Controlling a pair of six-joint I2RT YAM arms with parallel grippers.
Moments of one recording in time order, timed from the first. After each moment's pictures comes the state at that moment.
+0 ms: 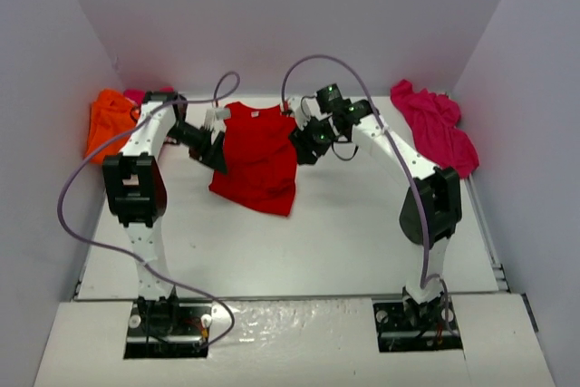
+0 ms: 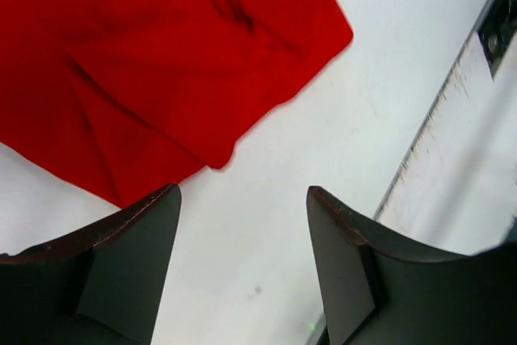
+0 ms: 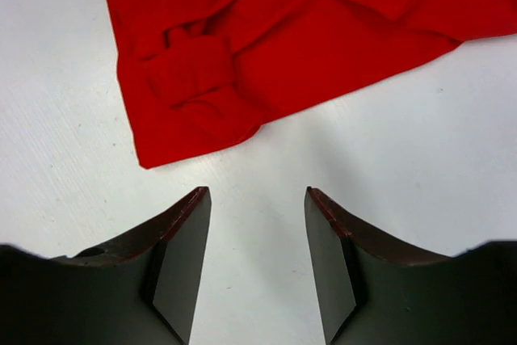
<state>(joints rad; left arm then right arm) -0.01 2.12 1.95 -1.42 0.85 0.71 0.49 1.93 1.76 -0.81 -0.44 -0.42</state>
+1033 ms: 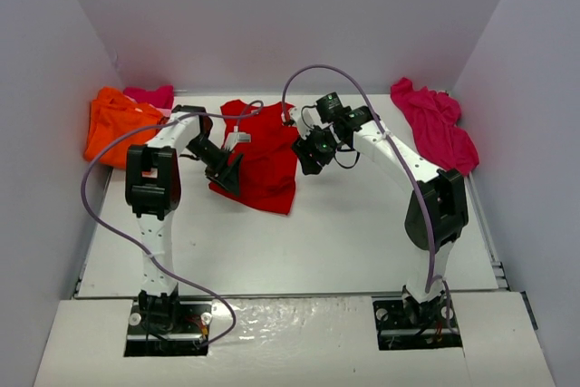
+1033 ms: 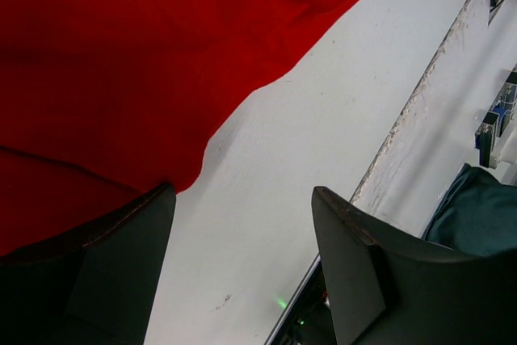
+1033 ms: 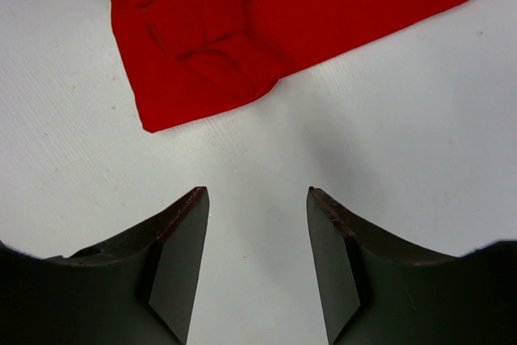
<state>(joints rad) -0.11 2.22 1.82 -1.42 0.79 0.68 0.51 1.86 1.63 -0.82 -0.36 -0.41</state>
